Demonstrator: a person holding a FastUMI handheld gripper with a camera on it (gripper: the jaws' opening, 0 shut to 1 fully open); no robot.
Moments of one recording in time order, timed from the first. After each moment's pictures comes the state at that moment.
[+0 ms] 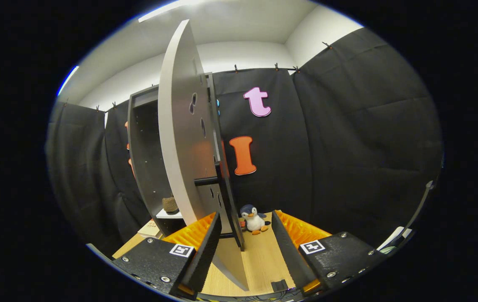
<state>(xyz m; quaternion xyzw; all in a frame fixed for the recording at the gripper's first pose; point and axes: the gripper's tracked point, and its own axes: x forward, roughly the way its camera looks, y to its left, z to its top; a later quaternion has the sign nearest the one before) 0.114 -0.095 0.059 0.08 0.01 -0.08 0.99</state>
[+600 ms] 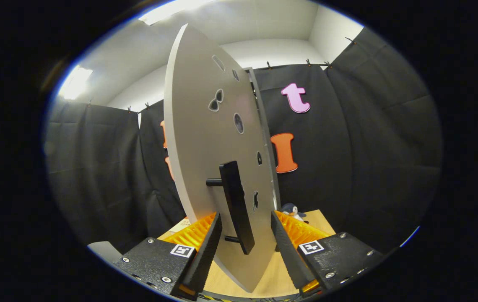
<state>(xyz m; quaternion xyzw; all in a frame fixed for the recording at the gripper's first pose) 0.116 -0.067 0.067 0.09 0.01 0.07 0.99</state>
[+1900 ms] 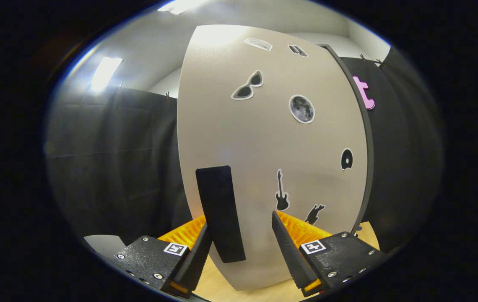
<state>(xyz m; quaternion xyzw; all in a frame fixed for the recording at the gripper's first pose) 0.134 -0.038 0.066 0.03 0.01 0.19 0.98</state>
